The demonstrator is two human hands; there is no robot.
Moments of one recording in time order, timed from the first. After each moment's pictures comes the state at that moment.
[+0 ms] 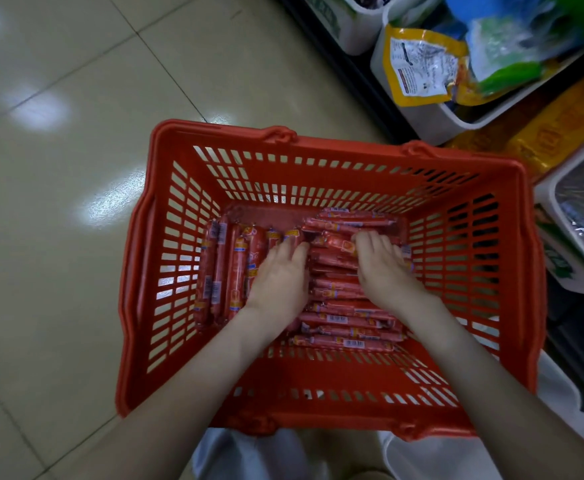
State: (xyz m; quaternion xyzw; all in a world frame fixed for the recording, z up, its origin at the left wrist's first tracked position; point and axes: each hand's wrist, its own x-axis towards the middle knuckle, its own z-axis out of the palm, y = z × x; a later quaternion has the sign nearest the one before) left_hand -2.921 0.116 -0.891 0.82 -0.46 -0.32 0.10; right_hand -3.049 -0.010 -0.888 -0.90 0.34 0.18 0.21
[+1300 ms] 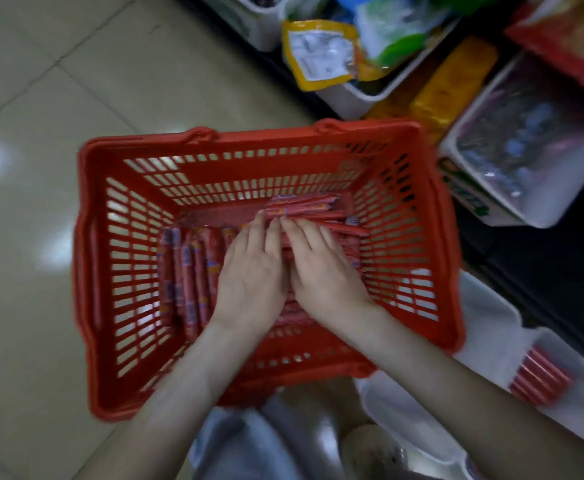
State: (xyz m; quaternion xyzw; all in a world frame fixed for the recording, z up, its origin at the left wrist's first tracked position) left_hand -2.957 0.112 -0.826 0.80 -0.56 -0.20 0.11; right_hand -3.059 0.051 -0.815 -0.89 0.38 -0.01 0.24
